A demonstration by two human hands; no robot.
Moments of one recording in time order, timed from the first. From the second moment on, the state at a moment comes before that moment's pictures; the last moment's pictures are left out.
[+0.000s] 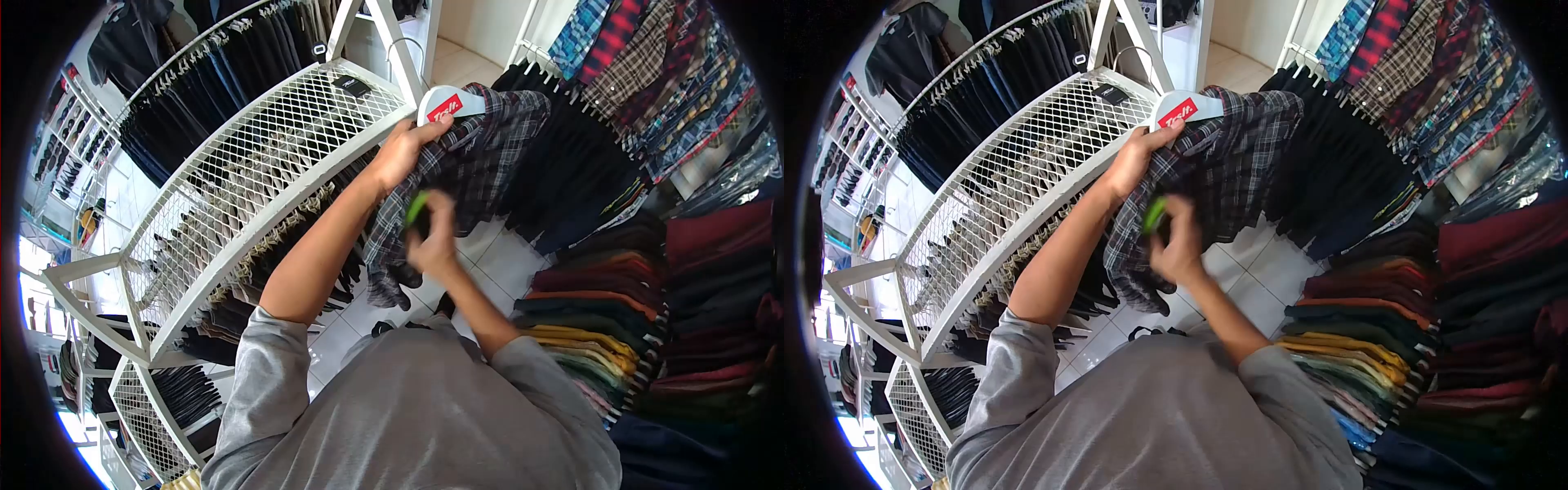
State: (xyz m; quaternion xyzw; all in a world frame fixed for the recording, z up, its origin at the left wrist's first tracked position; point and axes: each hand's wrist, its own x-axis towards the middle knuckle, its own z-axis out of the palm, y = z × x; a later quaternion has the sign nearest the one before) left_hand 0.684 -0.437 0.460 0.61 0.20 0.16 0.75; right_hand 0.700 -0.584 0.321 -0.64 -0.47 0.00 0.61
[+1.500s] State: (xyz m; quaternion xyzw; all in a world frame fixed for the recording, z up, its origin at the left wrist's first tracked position) left_hand 0.645 -0.434 0.478 0.71 0.25 0.19 0.62; right_hand 0.674 -0.578 0.356 -0.61 -0.51 -0.09 0.60
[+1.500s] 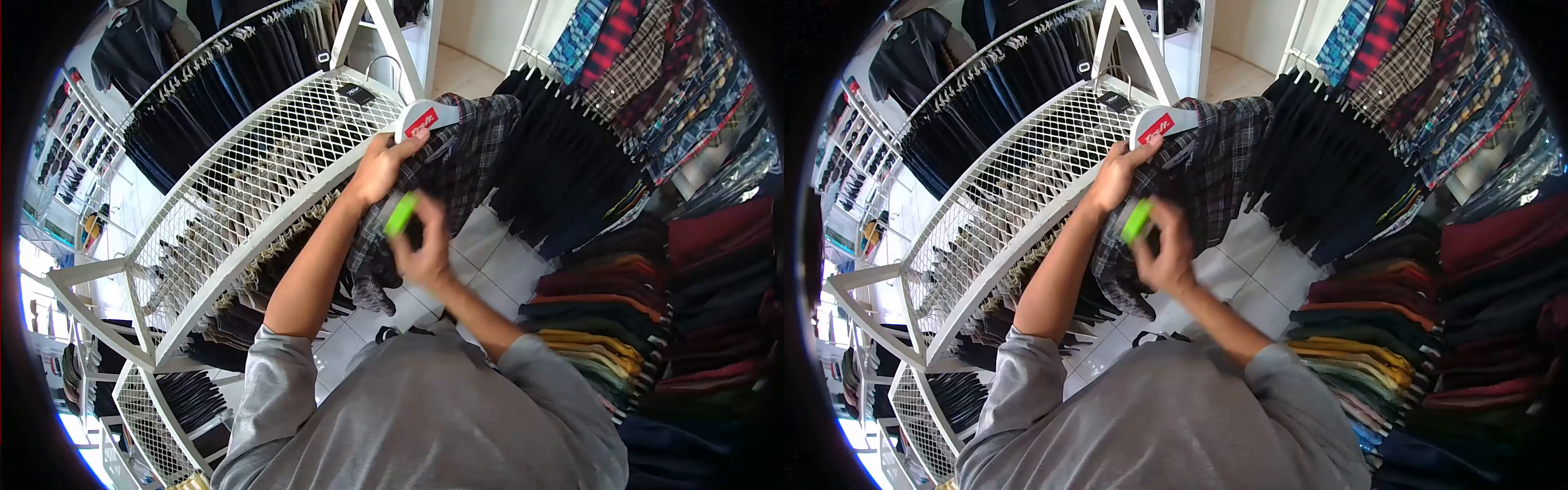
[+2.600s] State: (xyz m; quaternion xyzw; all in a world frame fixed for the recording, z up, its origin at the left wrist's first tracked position) left_hand 0.628 -0.448 0.438 0.82 0.32 0.22 0.42; right_hand 0.848 -0.625 0.318 -0.84 -0.21 -0.18 0.46
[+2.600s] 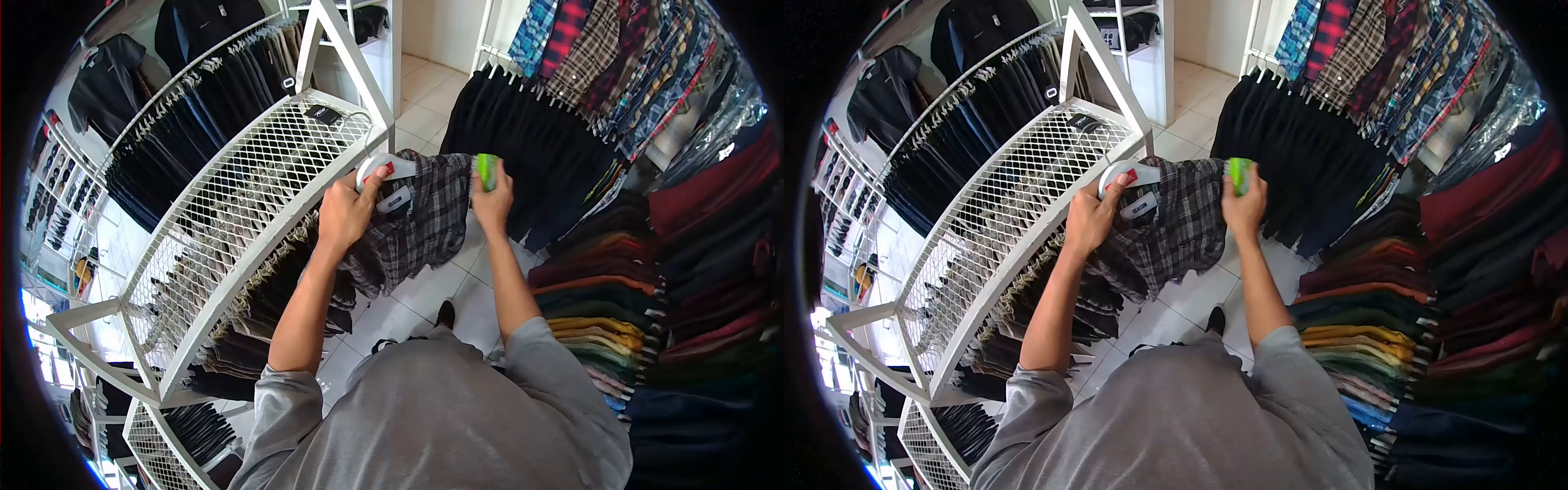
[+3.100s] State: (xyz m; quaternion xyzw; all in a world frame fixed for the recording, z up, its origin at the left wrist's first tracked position) left_hand 0.625 -0.455 0.435 0.65 0.30 0.20 0.67; right_hand 0.825 -0.652 0.279 -0.80 -0.15 -0.34 0.48
